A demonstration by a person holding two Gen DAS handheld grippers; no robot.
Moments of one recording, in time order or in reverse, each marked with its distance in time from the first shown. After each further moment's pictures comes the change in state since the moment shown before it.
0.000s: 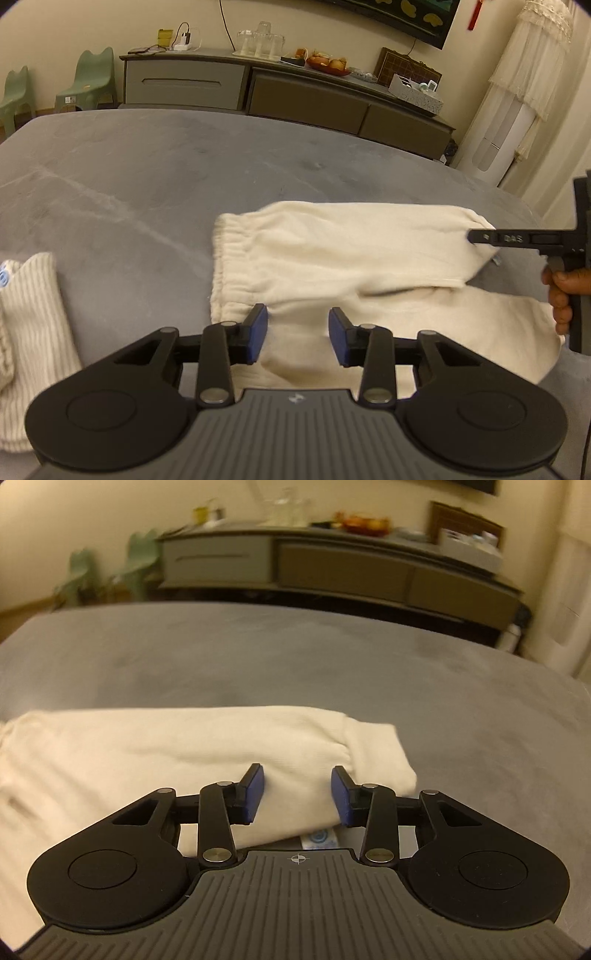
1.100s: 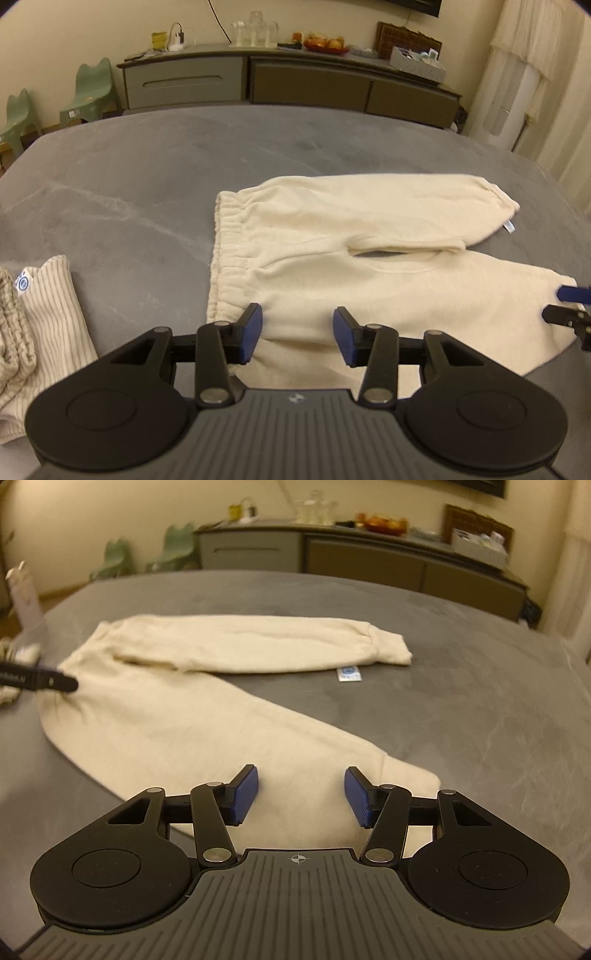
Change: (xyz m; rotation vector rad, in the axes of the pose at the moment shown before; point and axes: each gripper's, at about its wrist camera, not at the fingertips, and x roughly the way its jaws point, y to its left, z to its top) left arm -0.016 -0.022 -0.004 0.101 0.070 0.087; right arm -0.111 0.009 -0.112 -0.089 0.011 0.105
